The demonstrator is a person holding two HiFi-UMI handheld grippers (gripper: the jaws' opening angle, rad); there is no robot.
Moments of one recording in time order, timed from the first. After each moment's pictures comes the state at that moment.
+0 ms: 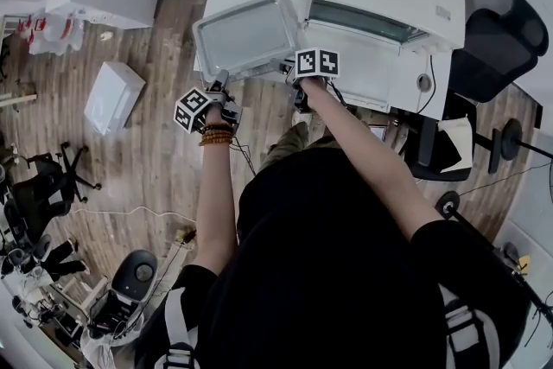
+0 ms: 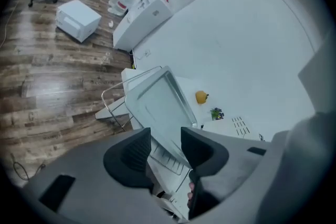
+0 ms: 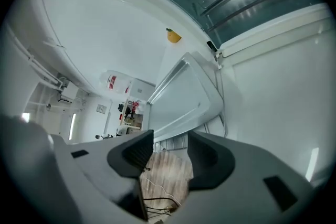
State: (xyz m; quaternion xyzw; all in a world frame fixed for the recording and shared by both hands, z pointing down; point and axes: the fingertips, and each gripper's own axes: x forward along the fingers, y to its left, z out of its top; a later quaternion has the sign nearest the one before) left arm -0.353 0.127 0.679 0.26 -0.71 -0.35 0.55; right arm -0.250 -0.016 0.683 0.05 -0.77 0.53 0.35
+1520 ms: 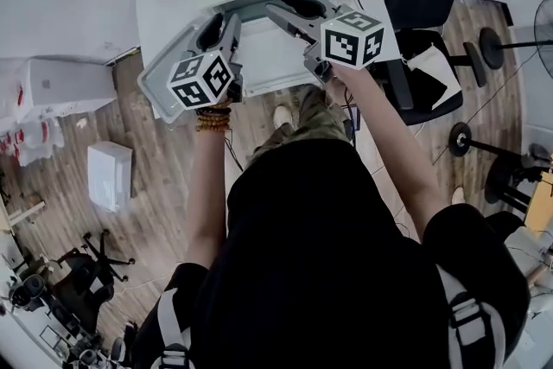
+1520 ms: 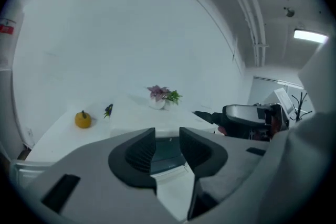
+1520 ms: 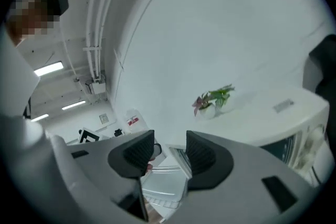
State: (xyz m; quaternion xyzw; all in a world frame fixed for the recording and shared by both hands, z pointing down) left arm -0.200 -0.136 0.437 0.71 -0.67 -0.02 0.23; right arm -0.108 -0.170 0.390 0.11 -0.96 0.26 0.04
